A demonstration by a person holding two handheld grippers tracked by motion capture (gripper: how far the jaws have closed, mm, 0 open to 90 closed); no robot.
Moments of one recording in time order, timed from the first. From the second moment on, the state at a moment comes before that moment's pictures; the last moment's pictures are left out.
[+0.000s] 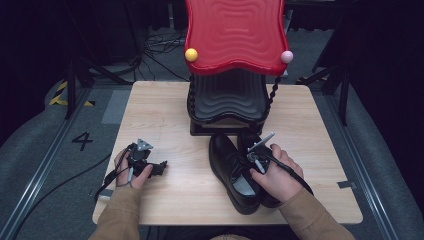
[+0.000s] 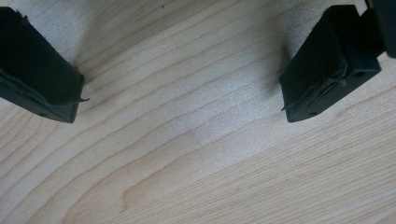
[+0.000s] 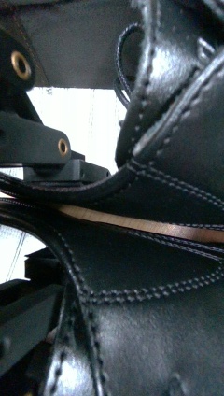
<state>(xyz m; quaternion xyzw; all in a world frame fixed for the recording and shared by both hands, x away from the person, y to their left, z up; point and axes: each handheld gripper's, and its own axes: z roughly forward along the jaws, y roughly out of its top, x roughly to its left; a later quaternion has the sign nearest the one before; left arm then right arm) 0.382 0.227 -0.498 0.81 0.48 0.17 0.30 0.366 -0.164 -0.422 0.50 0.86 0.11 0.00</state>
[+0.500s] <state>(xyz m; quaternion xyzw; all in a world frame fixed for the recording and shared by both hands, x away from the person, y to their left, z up) 0.382 0.226 -0.499 0.80 0.48 0.17 0.30 0.366 -0.164 -0.422 0.48 0.87 0.11 0.00</state>
